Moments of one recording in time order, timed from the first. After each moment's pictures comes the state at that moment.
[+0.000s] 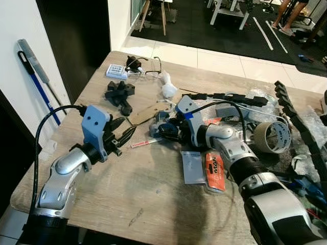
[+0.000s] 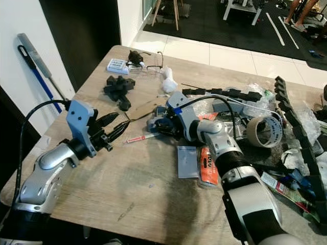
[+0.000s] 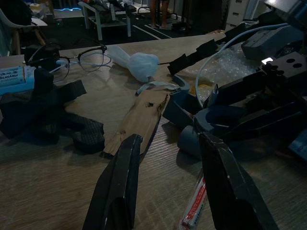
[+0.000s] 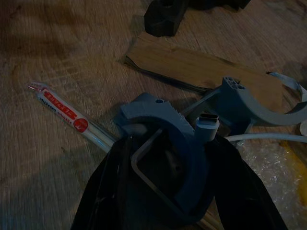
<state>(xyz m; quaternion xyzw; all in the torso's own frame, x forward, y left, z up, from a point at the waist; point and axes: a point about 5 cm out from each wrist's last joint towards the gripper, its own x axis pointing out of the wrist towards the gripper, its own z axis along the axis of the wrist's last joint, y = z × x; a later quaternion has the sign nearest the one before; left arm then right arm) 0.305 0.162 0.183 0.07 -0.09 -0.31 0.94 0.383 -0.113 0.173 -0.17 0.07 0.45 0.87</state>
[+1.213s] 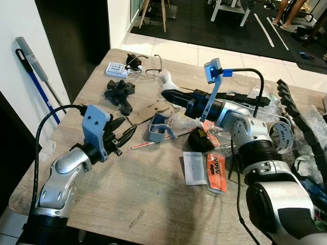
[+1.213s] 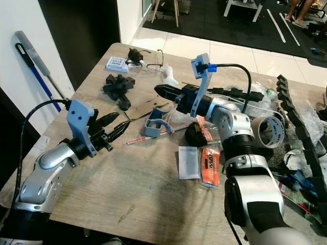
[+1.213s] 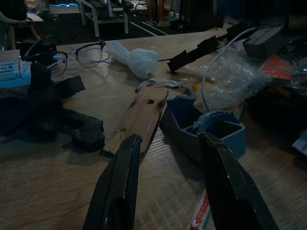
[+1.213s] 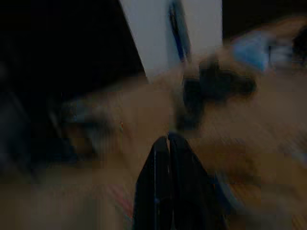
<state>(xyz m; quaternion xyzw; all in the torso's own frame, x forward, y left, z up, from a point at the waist) 0.306 0.162 0.183 0.07 -0.09 -0.31 0.94 0.380 -0.122 0.236 0.02 0.01 0.52 0.85</state>
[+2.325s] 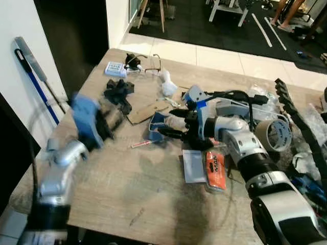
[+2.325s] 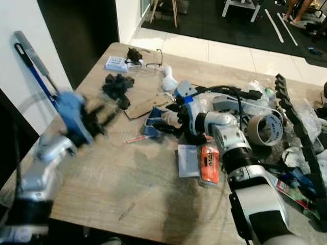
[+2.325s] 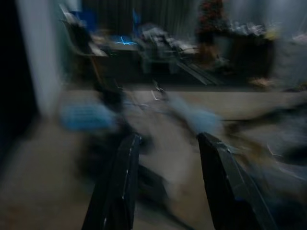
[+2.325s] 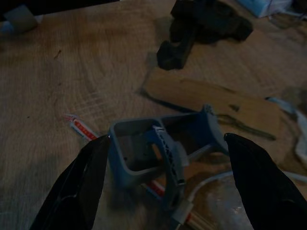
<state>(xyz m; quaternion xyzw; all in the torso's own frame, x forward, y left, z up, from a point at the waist) 0.334 0.191 0.238 0.03 -0.17 -0.16 0.97 0.380 -0.122 0.207 -0.12 0.03 0.49 0.86</state>
